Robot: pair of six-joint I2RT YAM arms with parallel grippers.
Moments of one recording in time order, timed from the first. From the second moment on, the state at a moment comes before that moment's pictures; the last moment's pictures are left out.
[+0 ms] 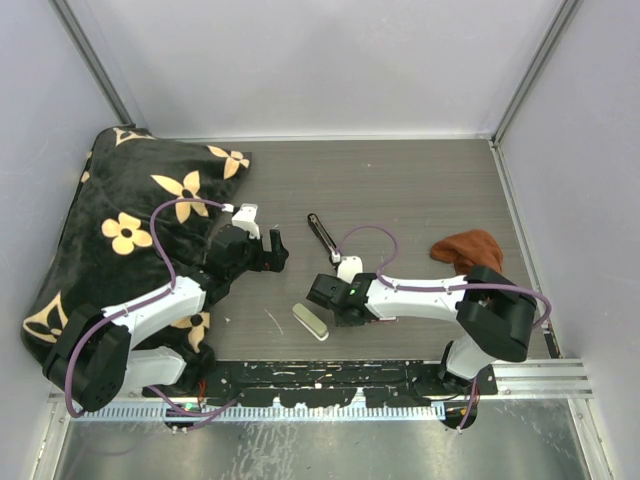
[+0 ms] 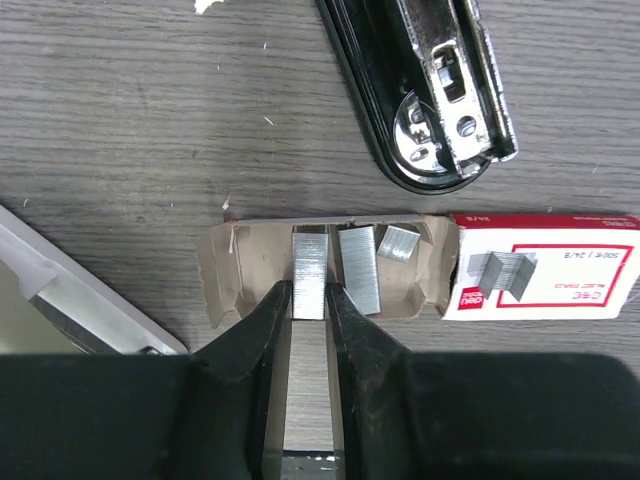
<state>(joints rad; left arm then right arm) -0.55 1.22 0.53 0.19 -0.08 -0.35 1.12 1.56 0.86 -0.64 0.38 1.02</state>
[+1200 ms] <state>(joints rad) -0.55 1.21 0.53 0.19 -0.08 -0.35 0.75 1.58 1.14 -0.87 0.06 0.30</state>
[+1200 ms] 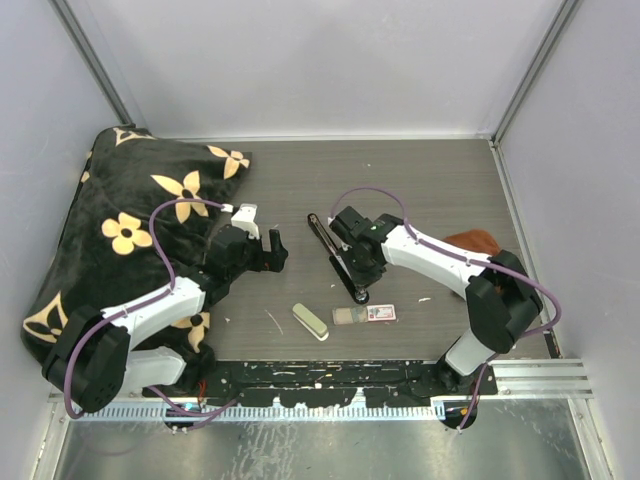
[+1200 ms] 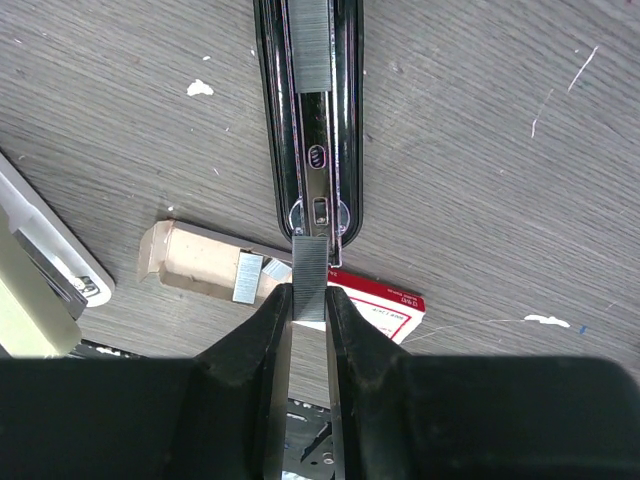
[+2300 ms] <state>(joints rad) -0.55 1.23 0.53 0.20 -0.08 -0.35 0.72 1.64 1.14 -0.88 0.01 0.24</state>
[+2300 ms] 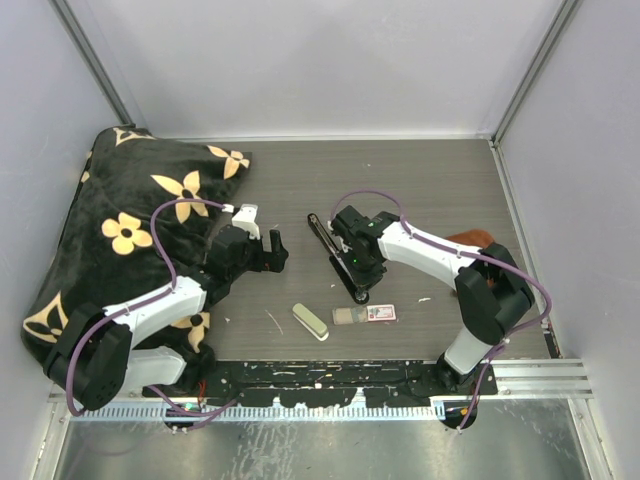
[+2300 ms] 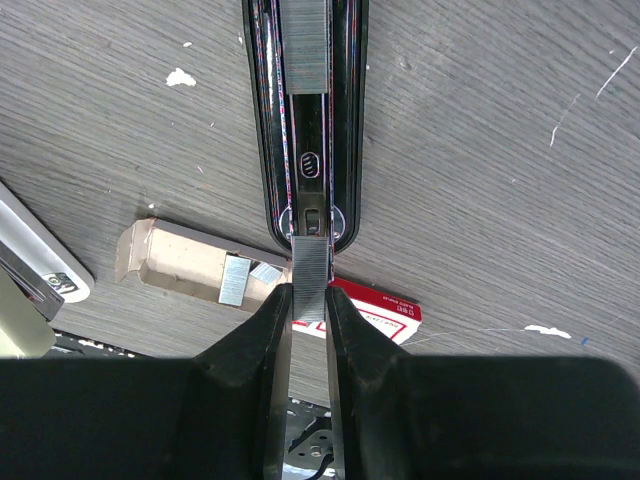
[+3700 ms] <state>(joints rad) -0.55 1.23 0.53 0.20 -0.08 -0.35 0.69 1.76 1.24 -0.92 0.00 0.20</state>
